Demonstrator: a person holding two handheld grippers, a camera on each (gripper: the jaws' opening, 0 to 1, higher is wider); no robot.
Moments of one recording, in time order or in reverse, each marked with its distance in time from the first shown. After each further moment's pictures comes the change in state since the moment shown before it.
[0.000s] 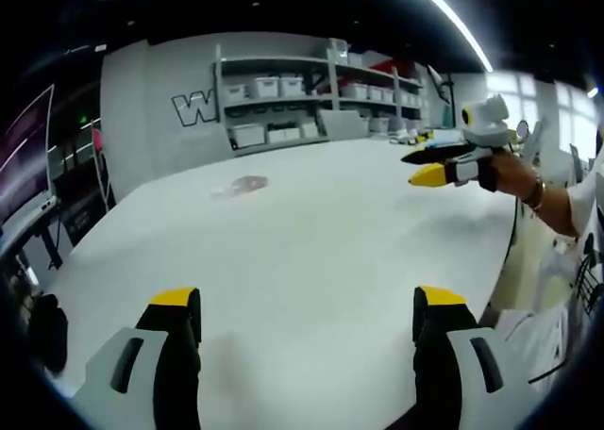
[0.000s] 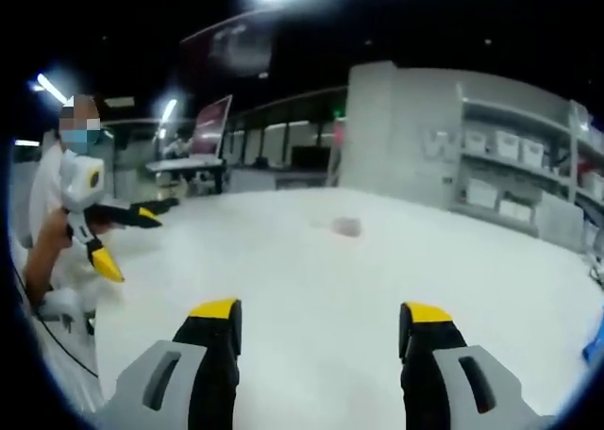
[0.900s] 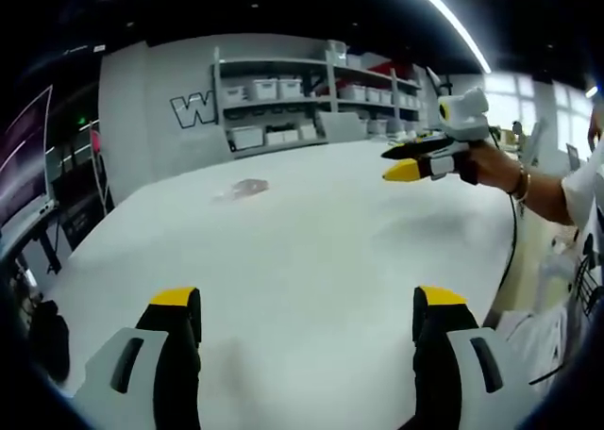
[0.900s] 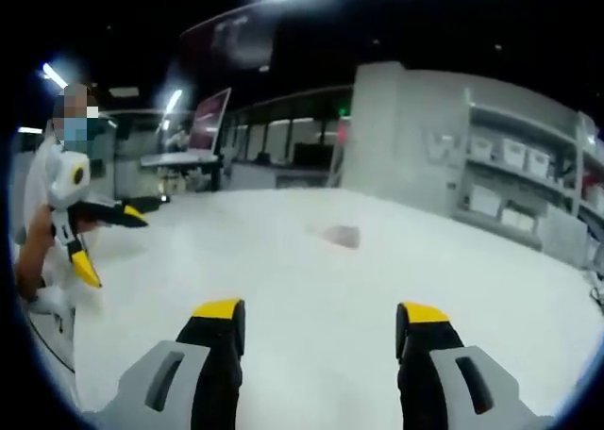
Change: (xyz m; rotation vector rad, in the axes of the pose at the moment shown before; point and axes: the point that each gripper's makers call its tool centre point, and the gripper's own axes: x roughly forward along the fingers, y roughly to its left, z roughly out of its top) left arm 0.002 0.005 0.005 0.008 -0.008 -0.010; right arm 0.039 -0.008 0.018 -0.055 0.015 0.006
